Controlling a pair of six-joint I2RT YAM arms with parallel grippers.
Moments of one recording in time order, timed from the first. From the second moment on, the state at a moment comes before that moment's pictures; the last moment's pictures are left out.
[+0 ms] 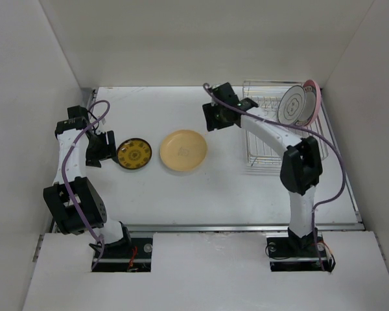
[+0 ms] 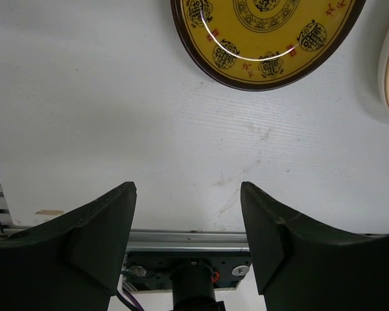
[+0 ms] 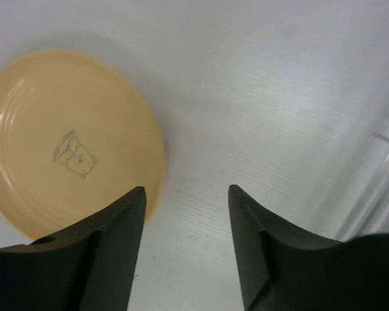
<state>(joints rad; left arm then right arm) 0.29 1.49 1.30 -1.10 0.15 0.06 0.57 2.06 1.84 -0.66 0.05 0.21</state>
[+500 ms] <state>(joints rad) 0.29 1.49 1.28 -1.10 0.15 0.07 0.00 1.83 1.90 -0.66 0.38 0.23</state>
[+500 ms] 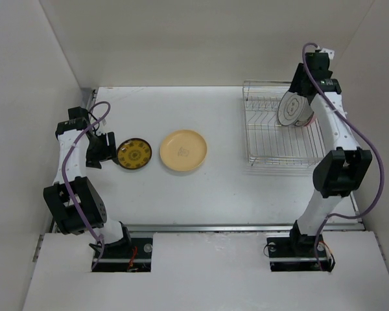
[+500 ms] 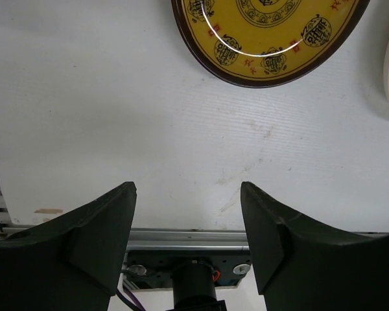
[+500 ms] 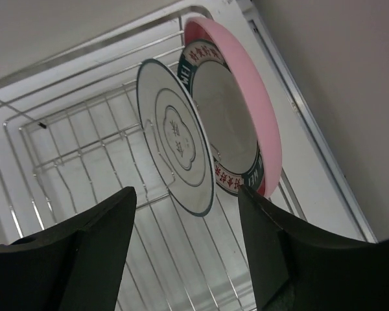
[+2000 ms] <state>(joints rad) 0.29 1.49 1.28 -1.10 0.17 0.07 0.28 1.36 1.58 -0.46 -0.14 0.19</state>
